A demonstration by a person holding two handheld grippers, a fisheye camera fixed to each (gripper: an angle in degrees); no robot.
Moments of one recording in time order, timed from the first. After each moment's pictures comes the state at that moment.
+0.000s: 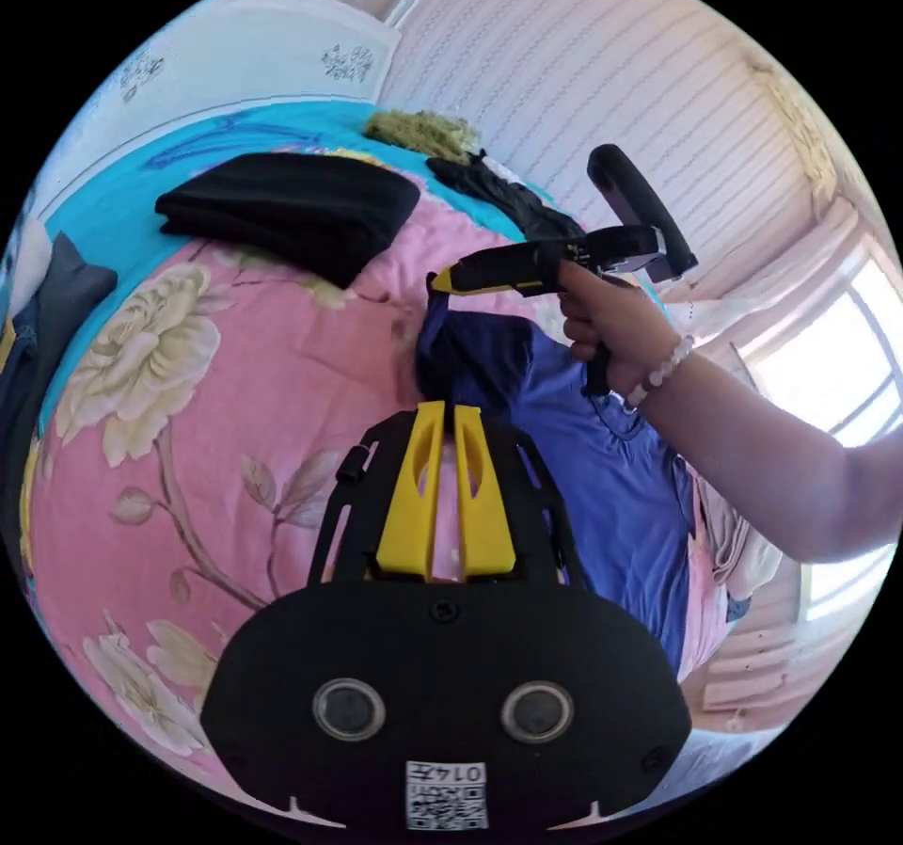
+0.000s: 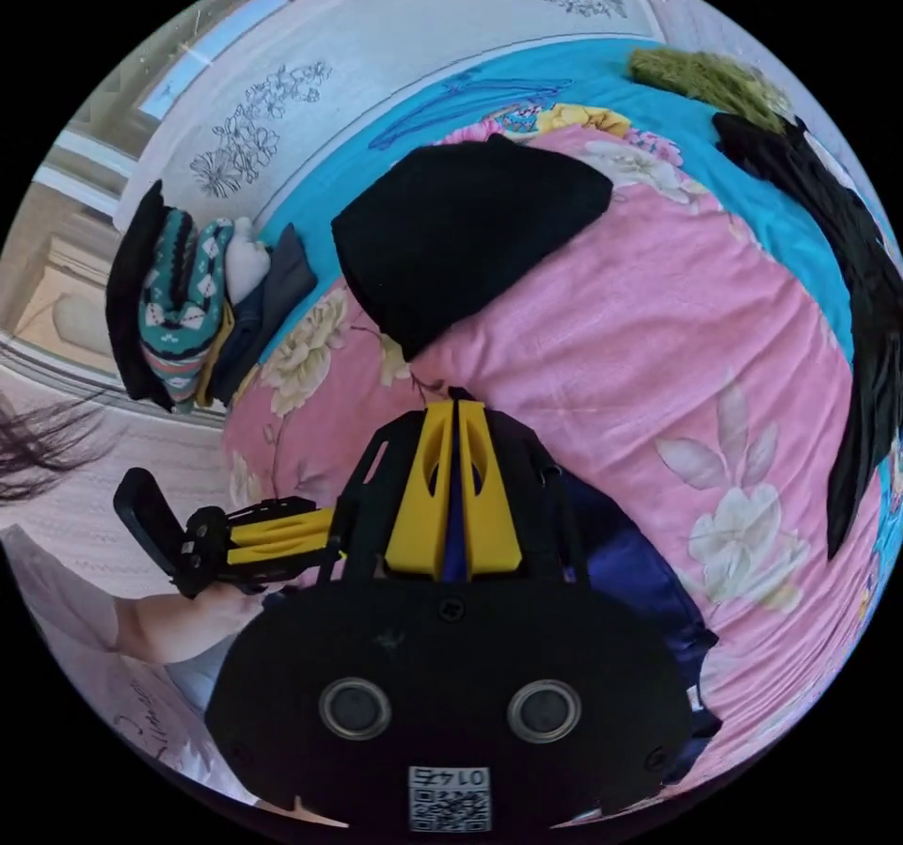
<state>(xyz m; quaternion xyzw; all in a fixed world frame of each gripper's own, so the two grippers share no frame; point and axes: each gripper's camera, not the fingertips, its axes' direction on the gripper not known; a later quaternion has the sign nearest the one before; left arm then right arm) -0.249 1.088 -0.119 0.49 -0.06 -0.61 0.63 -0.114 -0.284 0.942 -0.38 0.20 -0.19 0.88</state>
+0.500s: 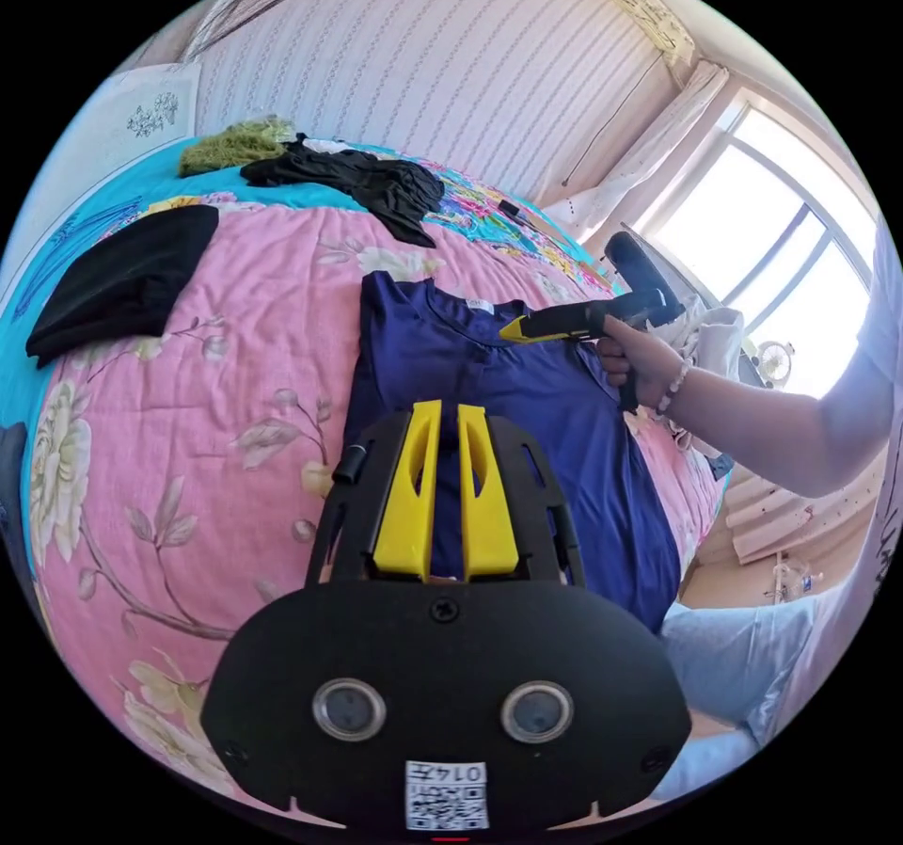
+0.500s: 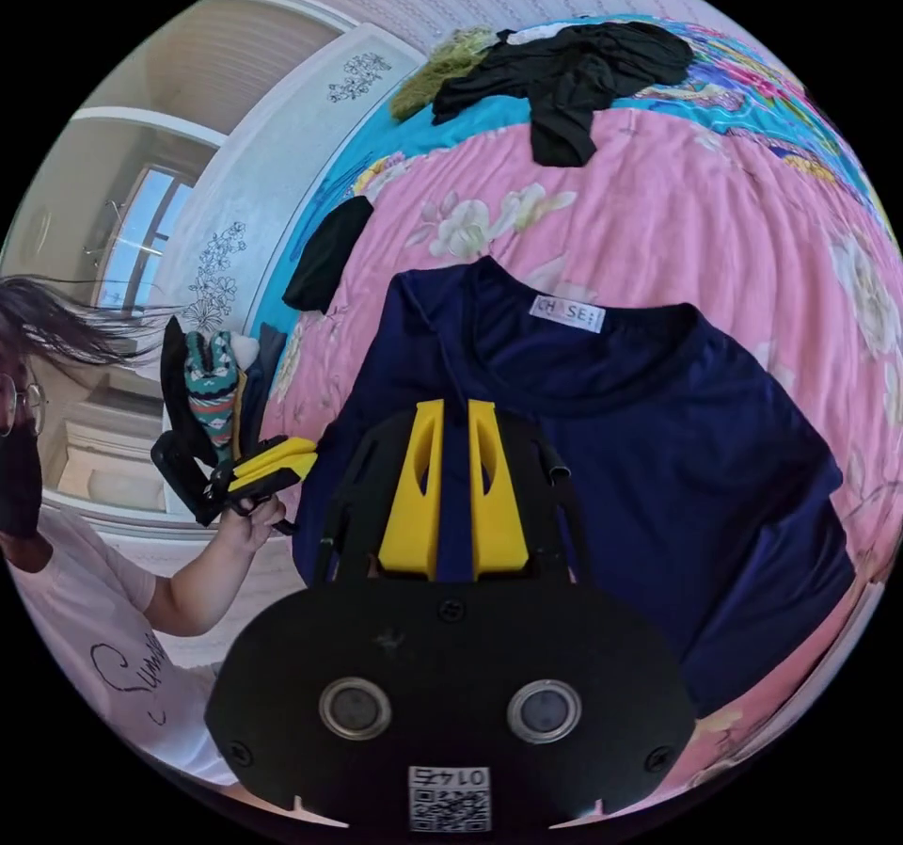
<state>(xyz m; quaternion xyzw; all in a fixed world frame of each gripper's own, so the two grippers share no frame) -0.200 0.937 -0.110 0.49 -0.04 -0.43 0.76 0.022 -0.134 0.565 -0.22 0.21 0.02 0.95</state>
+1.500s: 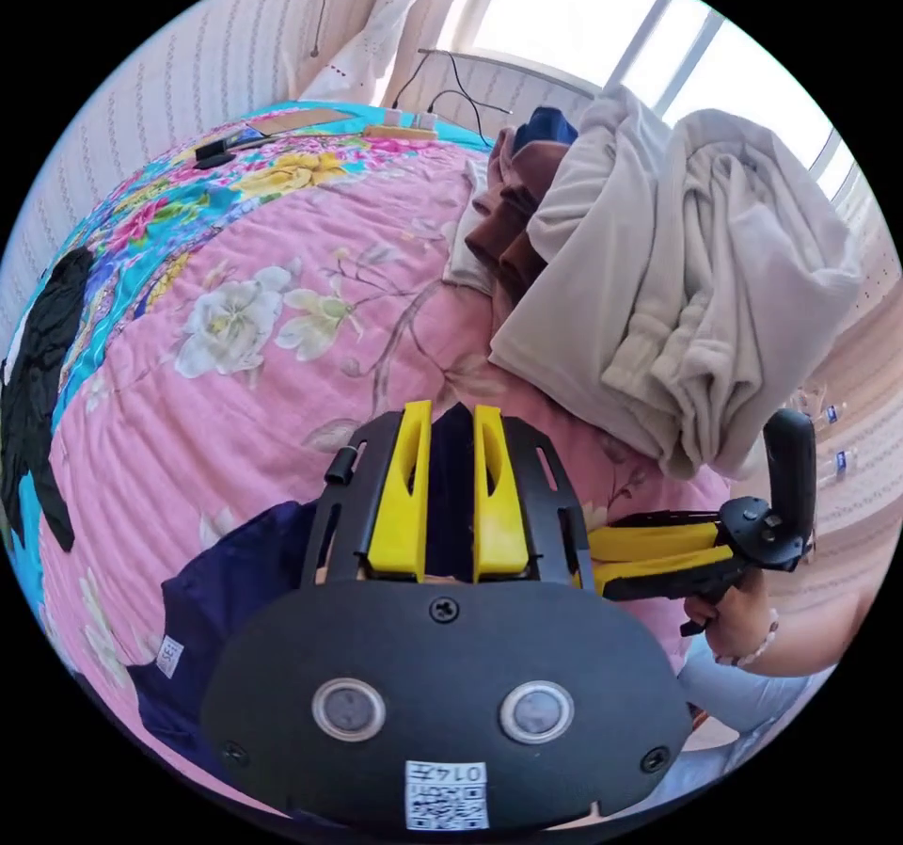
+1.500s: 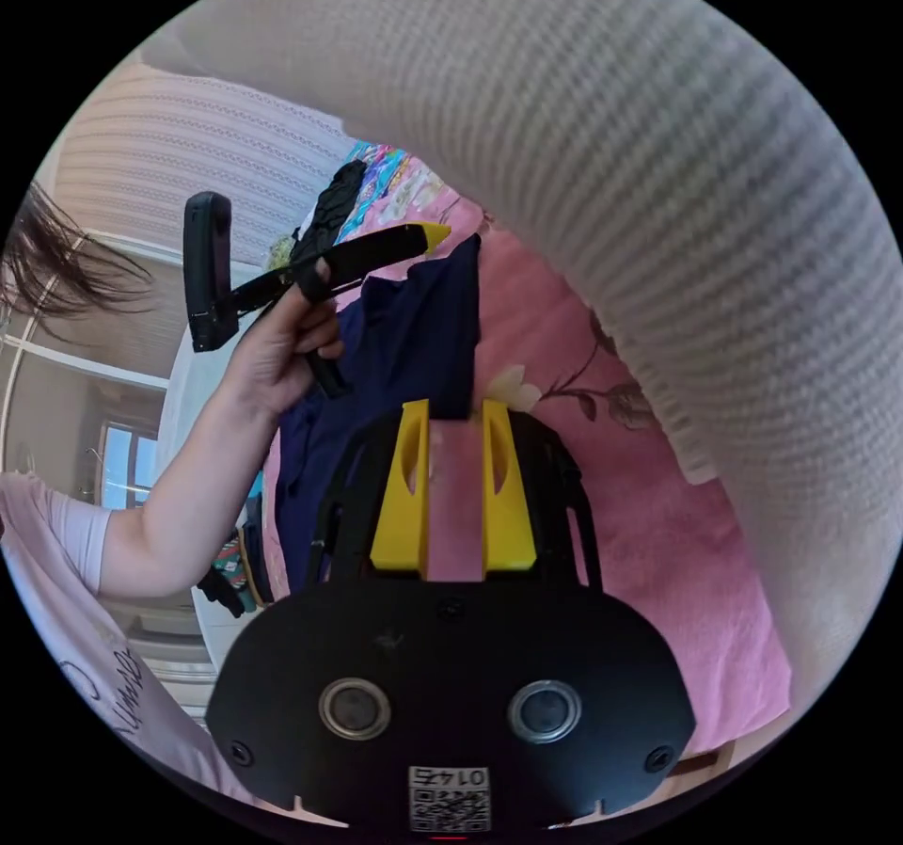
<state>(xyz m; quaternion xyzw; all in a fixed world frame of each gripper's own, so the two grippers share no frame) -0.273 0.403 -0.128 0.31 -0.05 -0.15 0.94 0.160 0.220 0.137 0.09 0.28 0.24 0.93</state>
